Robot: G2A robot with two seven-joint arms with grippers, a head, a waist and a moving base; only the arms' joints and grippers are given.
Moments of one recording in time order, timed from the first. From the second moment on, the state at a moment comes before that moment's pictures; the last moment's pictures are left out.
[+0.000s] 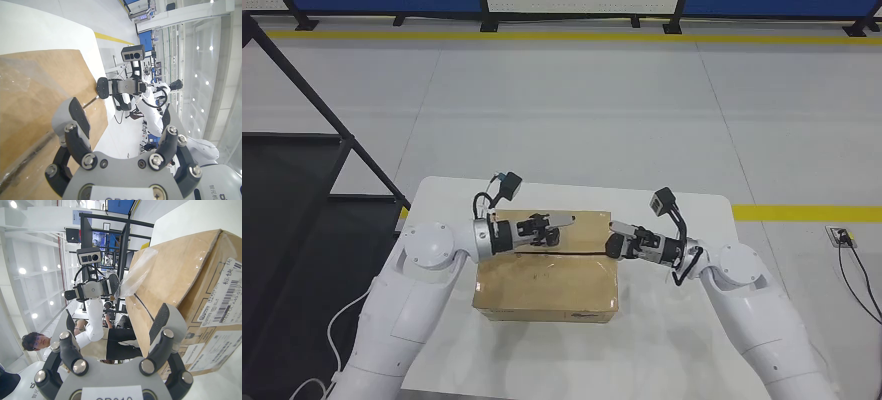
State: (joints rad) left arm 0.65 -1.24 -1.18 -1.28 -0.14 -0.10 -1.05; right arm -0.68 -1.23 1.17 -1.06 0.38 -0.27 1.07
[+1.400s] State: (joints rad) left arm 0.81 -1.23 -1.18 -1.53 -0.03 0.00 -0.76; right arm -0.69 -1.22 1.18 -1.05 0.41 -0.30 1.08
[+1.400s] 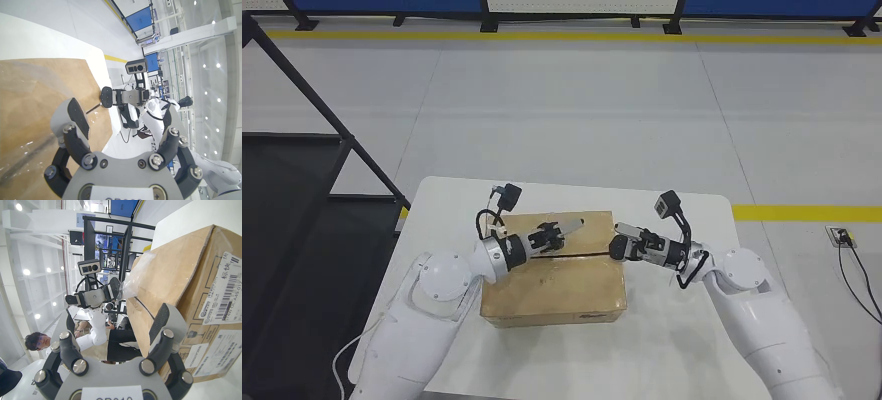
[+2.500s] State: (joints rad) left arm 0.76 -1.22 -1.24 -1.41 -0.25 0.13 -0.74; right arm -0.66 -1.22 1.17 -0.99 0.44 -0.32 1.10
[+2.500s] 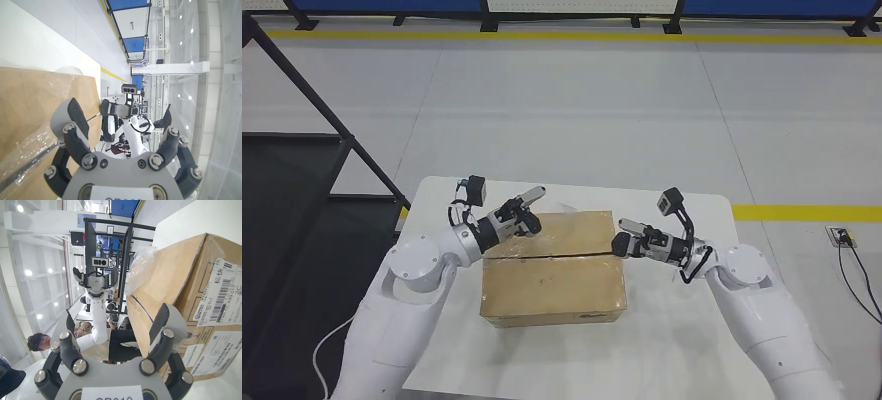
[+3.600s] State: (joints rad) left arm 0.50 -1.36 -0.95 -1.08 -0.32 0.02 -0.52; right arm -0.66 -1.21 1.19 -0.94 0.49 -0.36 1.13
